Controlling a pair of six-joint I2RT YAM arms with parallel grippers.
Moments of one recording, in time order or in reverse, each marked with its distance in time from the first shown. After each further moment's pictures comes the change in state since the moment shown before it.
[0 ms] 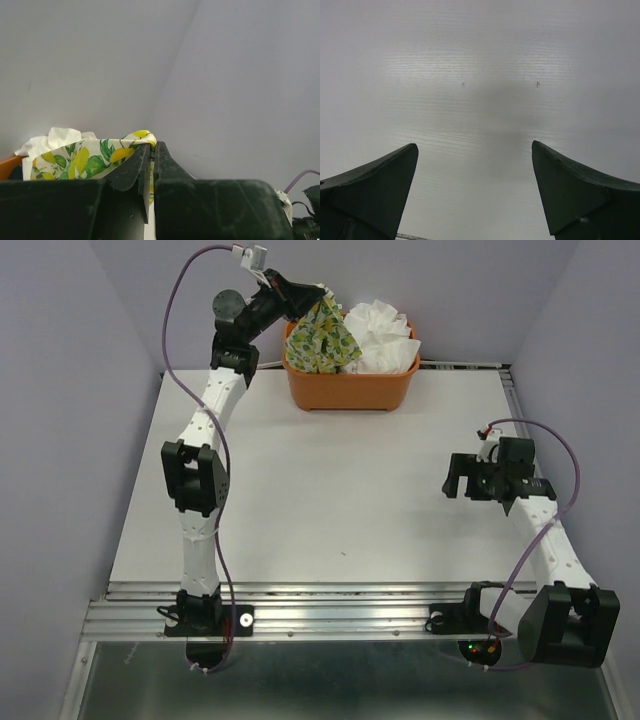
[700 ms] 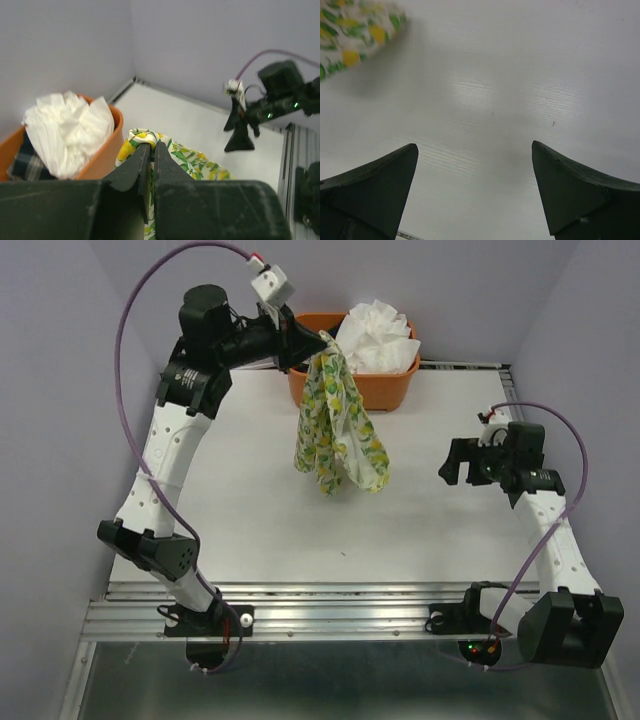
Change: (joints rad) left arm -0.134 -0.609 -0.171 -0.837 0.108 0.645; right arm 0.000 -0.011 0.121 -0.002 -0.142 -0.037
